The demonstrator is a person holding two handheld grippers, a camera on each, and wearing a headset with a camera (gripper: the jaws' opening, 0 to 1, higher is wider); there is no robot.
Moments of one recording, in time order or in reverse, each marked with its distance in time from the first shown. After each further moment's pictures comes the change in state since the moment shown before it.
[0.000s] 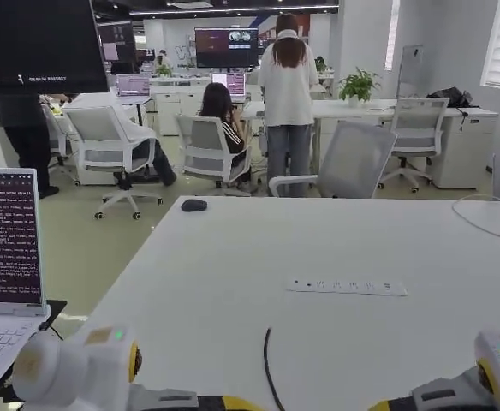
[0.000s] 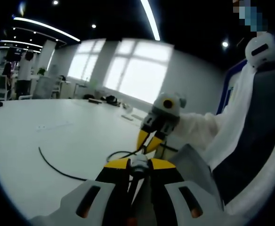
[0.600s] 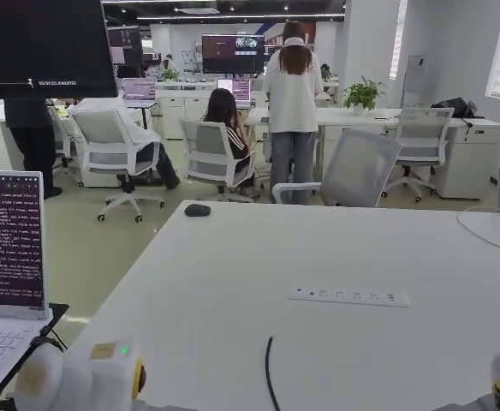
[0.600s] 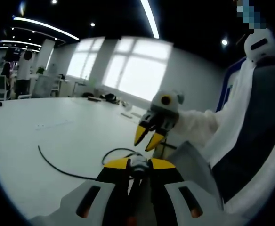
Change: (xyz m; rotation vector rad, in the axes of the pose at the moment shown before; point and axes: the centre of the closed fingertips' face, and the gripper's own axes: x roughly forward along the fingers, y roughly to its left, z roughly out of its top) left arm 0.003 -0.004 -0.006 0.006 0.021 -0.005; right arm -0.002 0.000 0.006 0.075 -0.053 0.000
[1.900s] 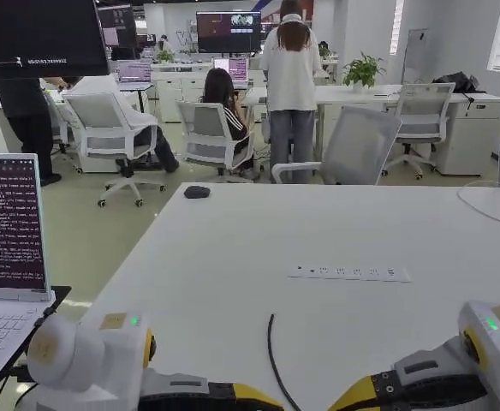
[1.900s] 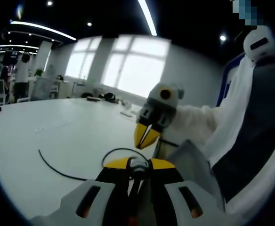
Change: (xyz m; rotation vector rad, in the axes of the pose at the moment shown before) left arm 0.000 -0.001 0.004 0.034 0.012 -0.007; right arm 0.010 0.001 0.014 -0.137 0.002 0.068
